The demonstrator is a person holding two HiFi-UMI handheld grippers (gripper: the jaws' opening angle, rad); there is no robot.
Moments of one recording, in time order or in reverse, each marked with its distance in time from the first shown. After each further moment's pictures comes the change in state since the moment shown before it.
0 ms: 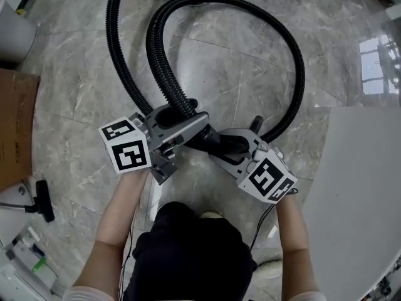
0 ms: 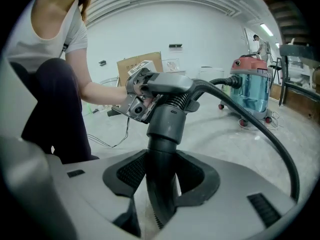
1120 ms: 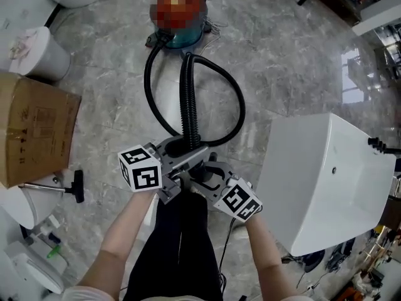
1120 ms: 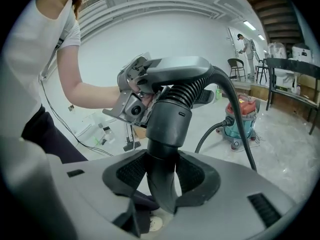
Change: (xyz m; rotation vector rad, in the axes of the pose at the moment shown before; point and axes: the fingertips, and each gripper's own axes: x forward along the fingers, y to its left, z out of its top) left arm -0.055 -0.389 0.190 -0.025 0.073 -0.020; right arm -0.240 0.146 0.323 0.204 -0.033 -0.022
